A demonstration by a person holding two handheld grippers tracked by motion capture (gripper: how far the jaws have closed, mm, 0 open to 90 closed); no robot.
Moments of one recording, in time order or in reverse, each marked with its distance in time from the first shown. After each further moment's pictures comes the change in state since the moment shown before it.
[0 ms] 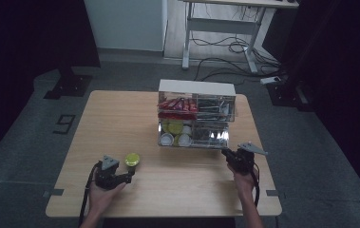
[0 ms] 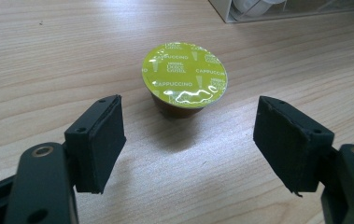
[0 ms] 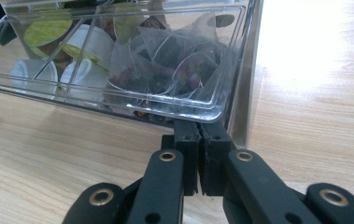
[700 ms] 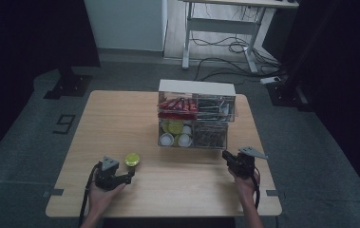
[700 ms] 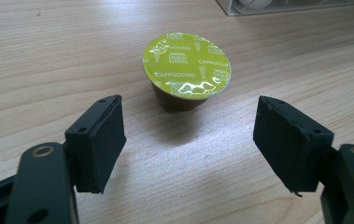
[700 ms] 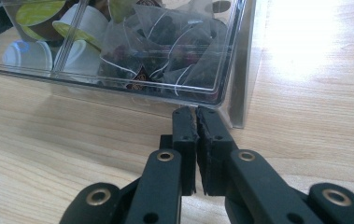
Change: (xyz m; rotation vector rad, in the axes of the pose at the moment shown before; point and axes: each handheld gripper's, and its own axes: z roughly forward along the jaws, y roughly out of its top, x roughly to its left) left arm 0.002 -0.003 0.001 0.012 -0.002 -0.002; right arm -0.002 -0.013 -0.004 0.020 -0.002 0.000
